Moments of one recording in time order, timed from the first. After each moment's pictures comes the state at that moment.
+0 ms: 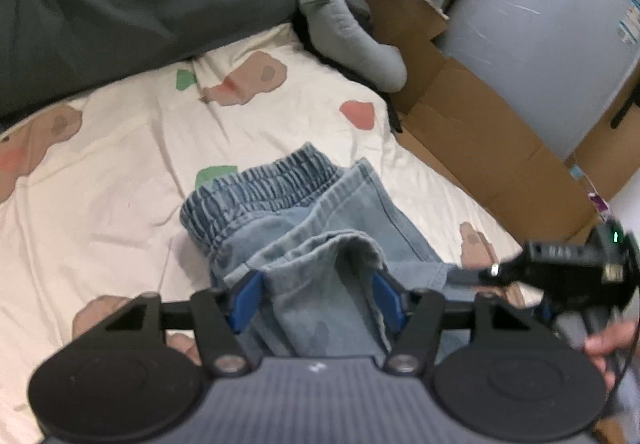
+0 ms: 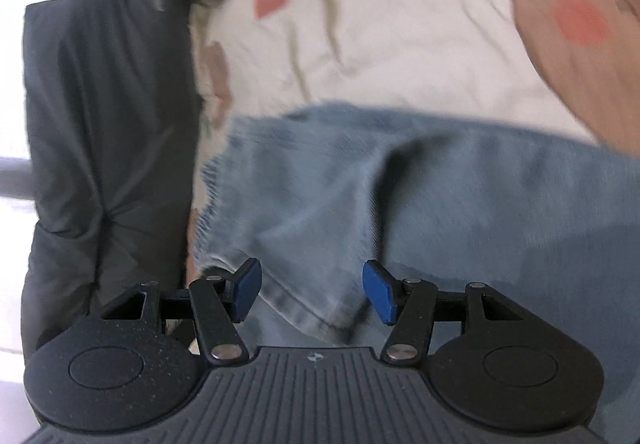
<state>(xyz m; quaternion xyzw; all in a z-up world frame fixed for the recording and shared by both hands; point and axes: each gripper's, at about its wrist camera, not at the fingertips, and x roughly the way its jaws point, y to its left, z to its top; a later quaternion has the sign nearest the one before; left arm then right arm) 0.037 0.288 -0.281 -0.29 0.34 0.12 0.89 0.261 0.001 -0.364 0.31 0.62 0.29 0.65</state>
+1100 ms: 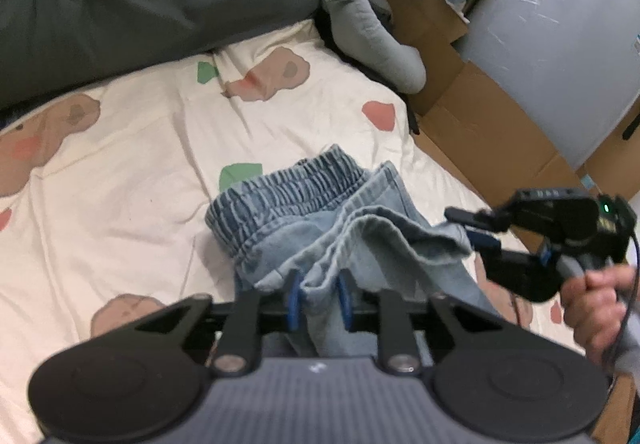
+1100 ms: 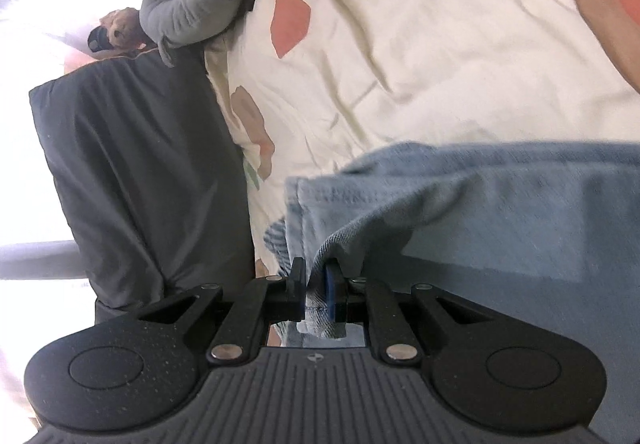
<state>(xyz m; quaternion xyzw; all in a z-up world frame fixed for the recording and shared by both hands) 0.031 0.304 -0.281 -0.29 0.35 0.13 0.88 0.314 0.039 -0.352 0.42 0.59 0.29 0.62</state>
